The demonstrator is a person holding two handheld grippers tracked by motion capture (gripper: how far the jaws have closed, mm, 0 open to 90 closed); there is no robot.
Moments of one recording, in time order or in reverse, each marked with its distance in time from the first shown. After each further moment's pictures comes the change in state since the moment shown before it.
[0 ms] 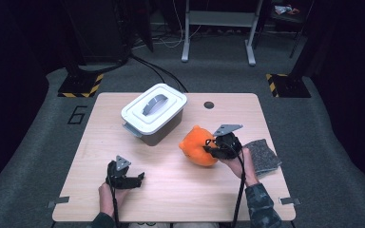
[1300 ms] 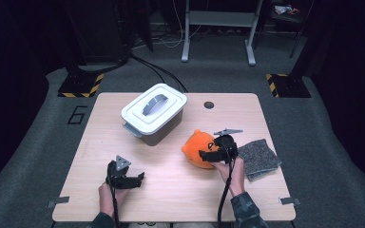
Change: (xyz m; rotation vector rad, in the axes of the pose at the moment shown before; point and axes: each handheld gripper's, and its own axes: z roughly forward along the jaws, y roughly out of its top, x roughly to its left) left arm 0.000 0.000 0.000 0.000 0.002 -0.001; right arm 0.012 -0.013 0.018 0.036 -0.147 0.381
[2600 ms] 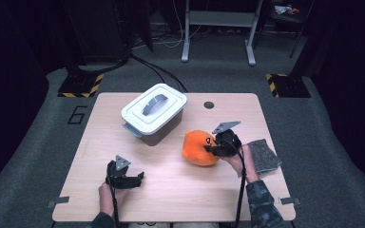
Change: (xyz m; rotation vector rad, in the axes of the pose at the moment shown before) left arm 0.001 0.000 0.000 -0.001 0.010 -0.010; right arm -0.018 0.023 -0.006 0.039 0.167 -0.388
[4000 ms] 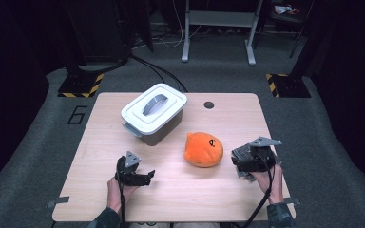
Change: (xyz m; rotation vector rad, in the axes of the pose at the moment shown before) left arm -0.029 0.031 -0.002 -0.038 -0.119 0.086; right arm -0.018 -0.087 -0.062 -0.086 -0.245 0.235
